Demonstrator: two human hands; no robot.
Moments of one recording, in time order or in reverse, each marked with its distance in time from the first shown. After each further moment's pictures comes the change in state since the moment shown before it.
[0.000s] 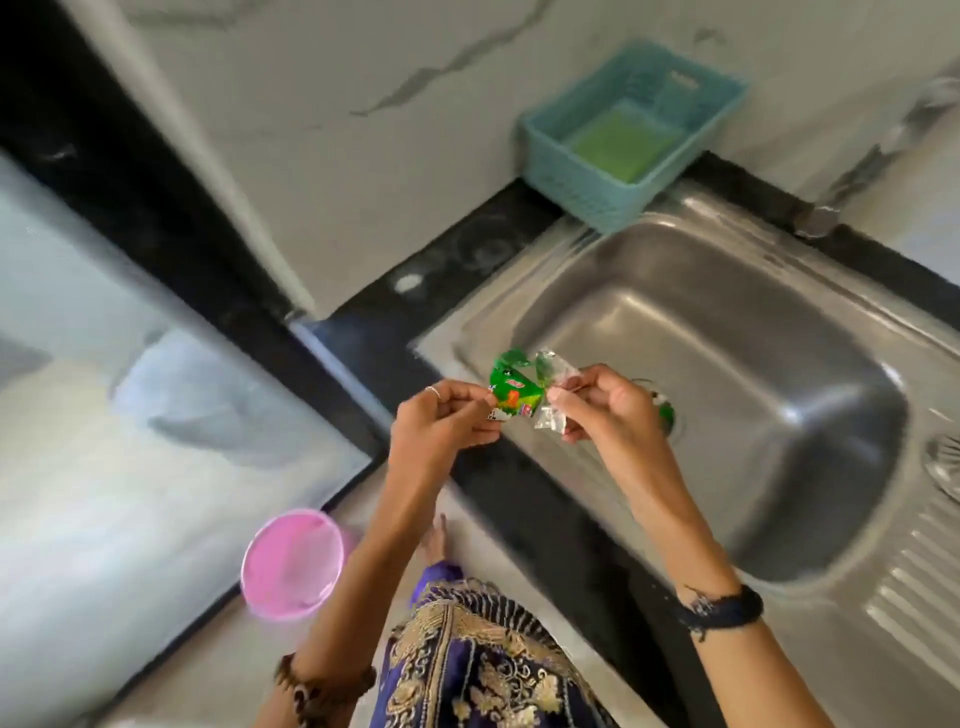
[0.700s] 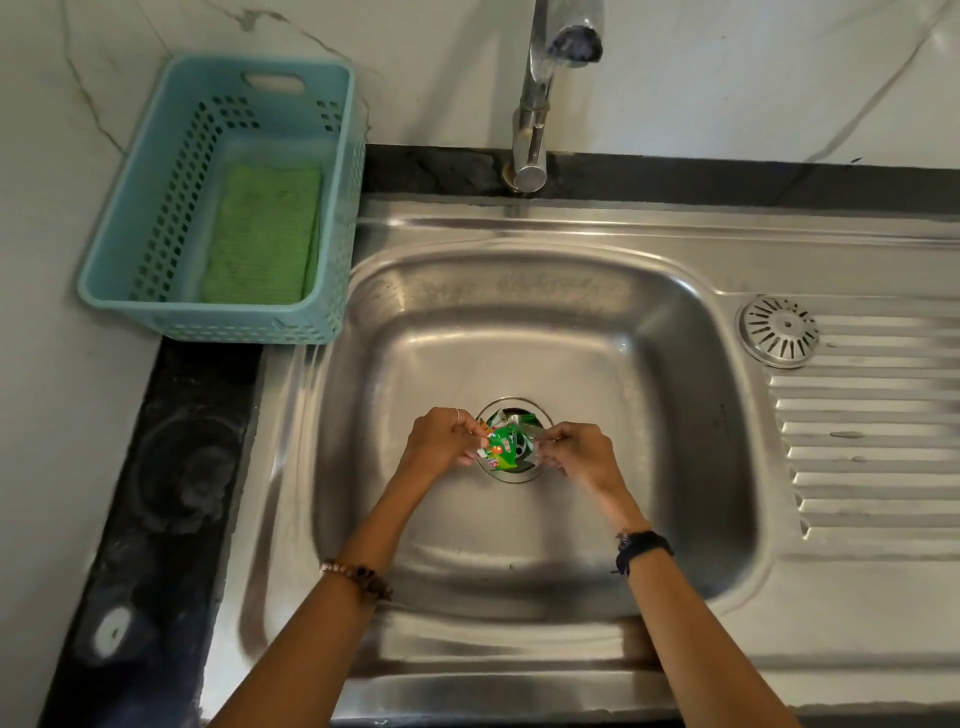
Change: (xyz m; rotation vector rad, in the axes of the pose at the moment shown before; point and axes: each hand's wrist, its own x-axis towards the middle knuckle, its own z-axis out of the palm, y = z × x) left_hand 0.228 -0.076 0.192 0.938 -0.875 -0.074; right_hand 0.103 0.158 -0.124 -0.008 0.700 0.658
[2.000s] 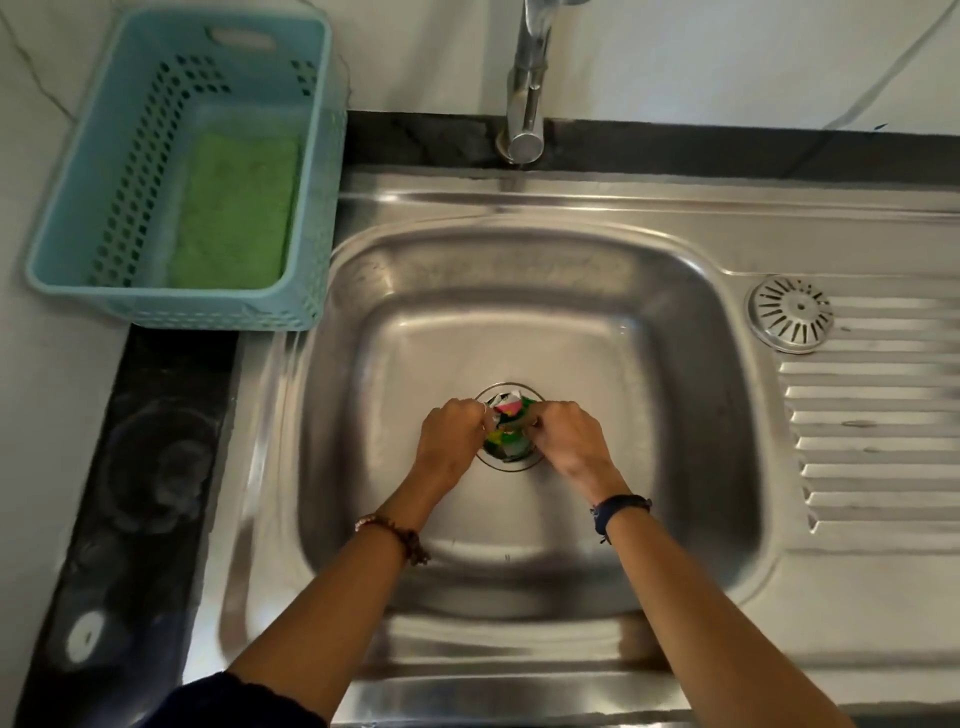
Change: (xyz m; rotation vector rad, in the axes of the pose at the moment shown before) left_hand 0.031 -0.021 0.039 0.627 0.103 0.220; right_hand 0.016 -0.005 0.006 -0.799 -0.006 -0.326
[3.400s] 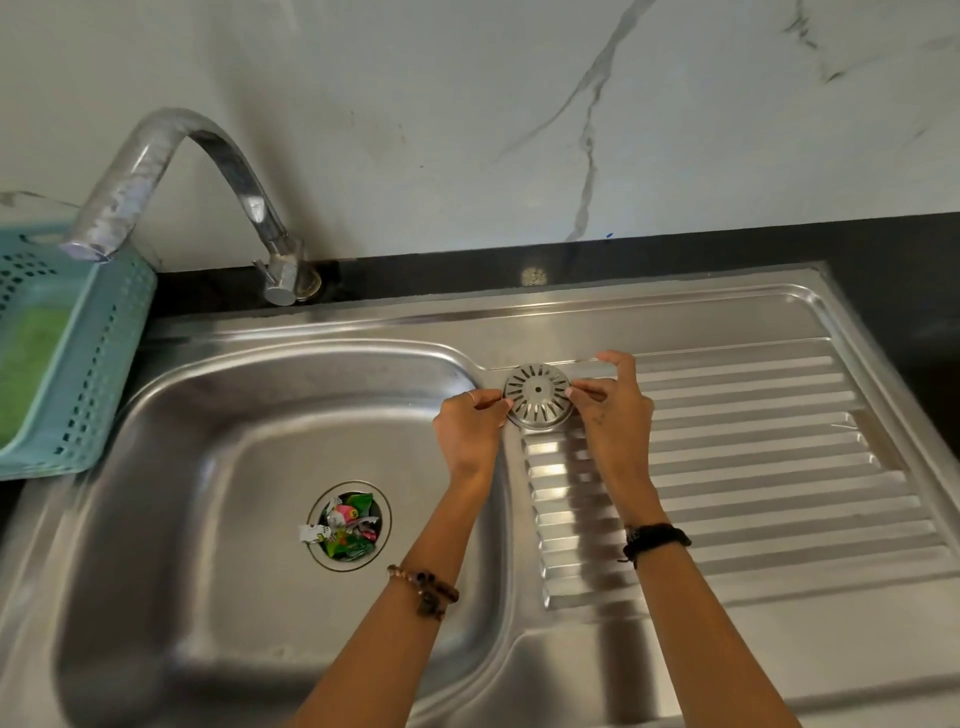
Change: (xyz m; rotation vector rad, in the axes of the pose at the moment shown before) left_hand 0.042 0.294 -0.004 -0.870 0.379 -0.251; right_hand -0.037 0.187 -0.192 0.911 0.648 0.130
